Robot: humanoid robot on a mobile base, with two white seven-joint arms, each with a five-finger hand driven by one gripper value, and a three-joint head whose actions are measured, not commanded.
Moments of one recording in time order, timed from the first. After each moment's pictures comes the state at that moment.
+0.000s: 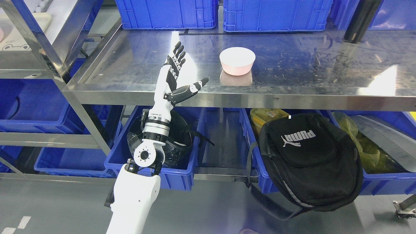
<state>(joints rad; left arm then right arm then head) -0.22 0.00 -0.19 -1.54 0.12 -0.19 0.04 0.00 0.00 0.05 0.00 0.05 -0.08 -0.03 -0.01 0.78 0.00</state>
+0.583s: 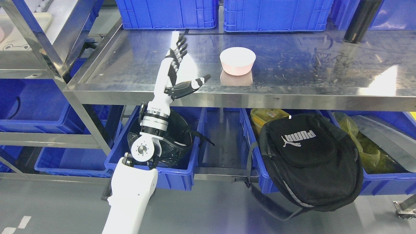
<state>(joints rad) -0.30 0.02 -0.17 -1.53 -0.09 -0.15 -0.11 0.00 0.00 0.05 0.00 0.05 -0.08 -0.03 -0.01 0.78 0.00</state>
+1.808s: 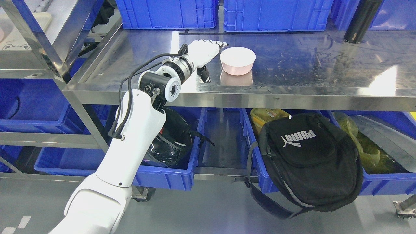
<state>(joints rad) -0.73 0.07 -0.41 -1.39 -1.08 0.07 -0.67 0.00 0.00 0.05 0.00 0.05 -0.08 -0.03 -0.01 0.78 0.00</state>
